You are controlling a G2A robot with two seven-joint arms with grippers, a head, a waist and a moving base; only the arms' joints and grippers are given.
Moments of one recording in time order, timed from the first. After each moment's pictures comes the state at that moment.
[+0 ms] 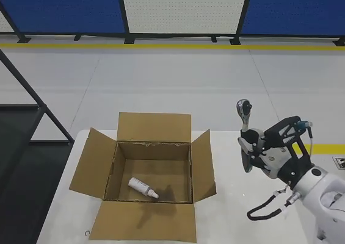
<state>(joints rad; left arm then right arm) 1.81 -1.23 -2.29 -2.18 -0.60 -0.35 -0.39 -0.97 -1.41 1.67 -2.22 -0.97 -0.33 1.15</state>
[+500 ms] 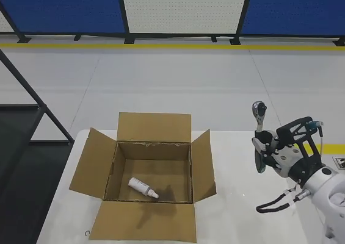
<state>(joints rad) 1.81 -1.23 -2.29 -2.18 -0.60 -0.35 -0.39 -0.98 -1.39 1.71 -2.20 -1.01 -0.30 1.16</state>
